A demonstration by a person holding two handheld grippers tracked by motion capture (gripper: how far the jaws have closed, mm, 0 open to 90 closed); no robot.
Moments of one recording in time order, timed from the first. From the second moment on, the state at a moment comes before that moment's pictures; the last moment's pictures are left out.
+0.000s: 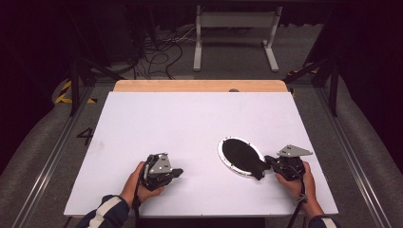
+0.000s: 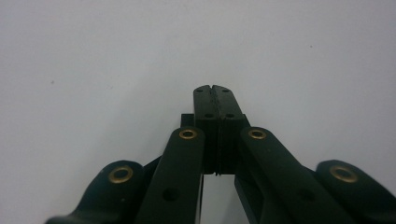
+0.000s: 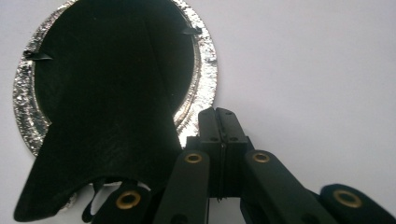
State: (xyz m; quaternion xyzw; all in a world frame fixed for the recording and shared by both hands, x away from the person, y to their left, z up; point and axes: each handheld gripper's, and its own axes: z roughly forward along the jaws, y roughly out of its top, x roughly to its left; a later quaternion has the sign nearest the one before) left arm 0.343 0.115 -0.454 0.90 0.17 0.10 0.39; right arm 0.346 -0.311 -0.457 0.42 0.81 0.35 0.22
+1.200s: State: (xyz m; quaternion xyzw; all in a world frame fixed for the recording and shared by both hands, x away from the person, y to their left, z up) left arm 0.368 0.058 -0.463 0.90 0.17 0.10 0.38; right arm 0.360 -0.256 -0.458 0.39 0.82 0.34 0.22
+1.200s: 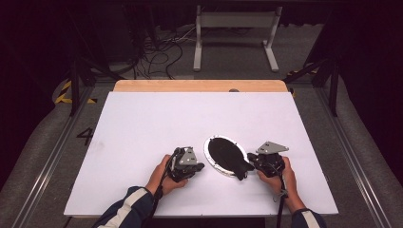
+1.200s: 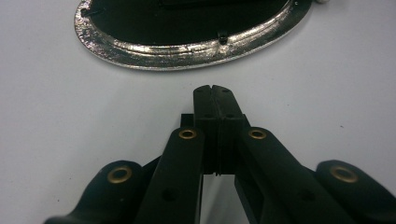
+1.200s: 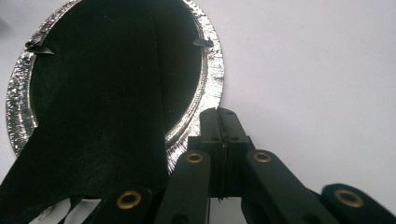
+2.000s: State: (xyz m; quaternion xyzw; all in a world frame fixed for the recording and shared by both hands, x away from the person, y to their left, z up) left arm 0.374 0.066 -0.464 0.90 0.20 0.09 0.38; right arm 0.362 -0.226 -0.458 0.37 0.83 0.35 0.21
